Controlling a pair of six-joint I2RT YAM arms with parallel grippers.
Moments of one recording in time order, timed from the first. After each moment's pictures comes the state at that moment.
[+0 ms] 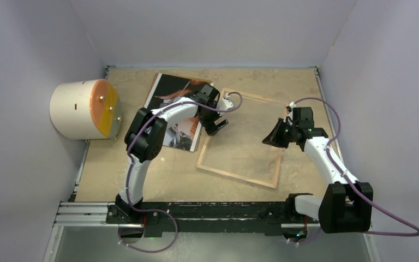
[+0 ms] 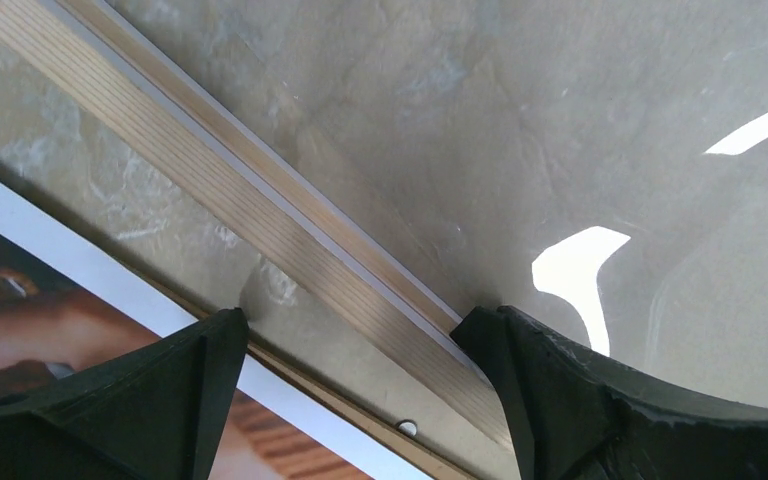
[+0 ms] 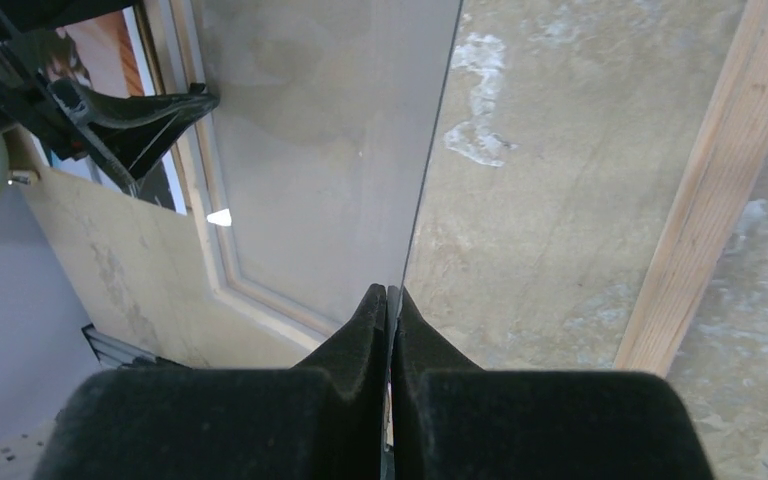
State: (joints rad) left arm -0.61 2.19 1.68 -0.59 0.18 0.43; right arm 0.01 1.19 0.78 -0.58 -0.41 0.53
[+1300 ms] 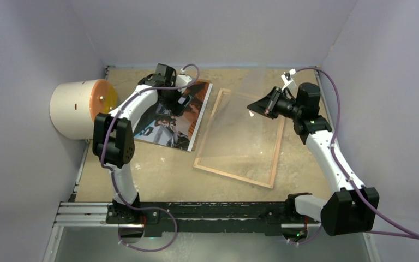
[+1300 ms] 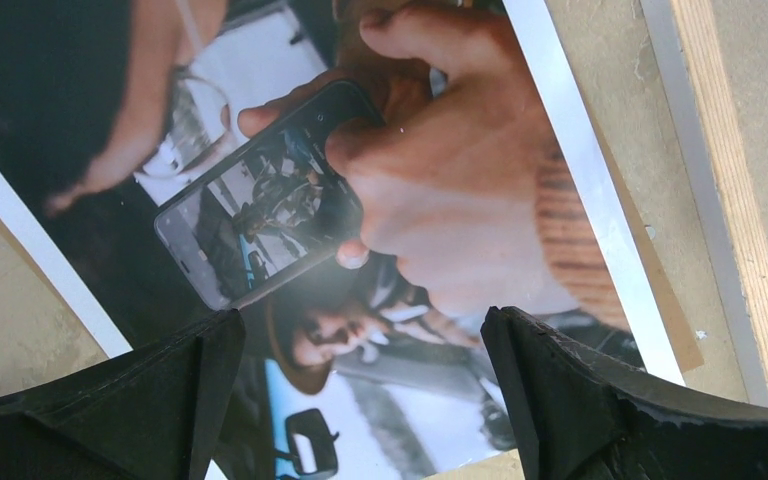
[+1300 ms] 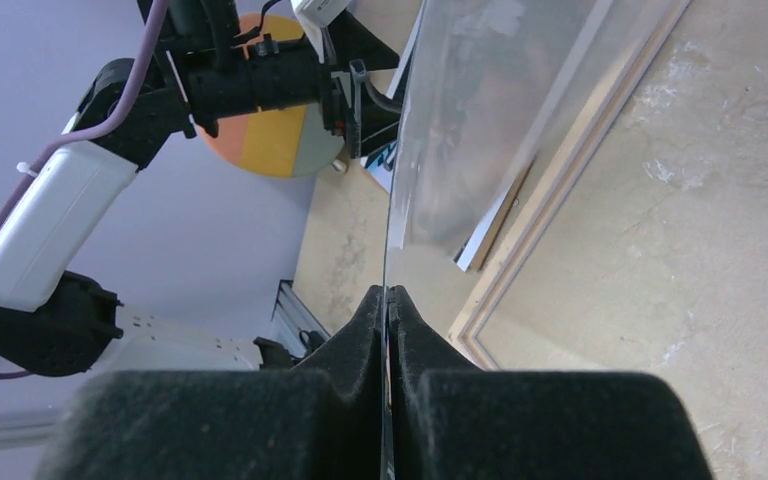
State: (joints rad) left arm -0.28 1.93 1.60 -0.69 0.16 0.40; right arm 0.10 1.18 0.98 -0.16 -0.75 0.77
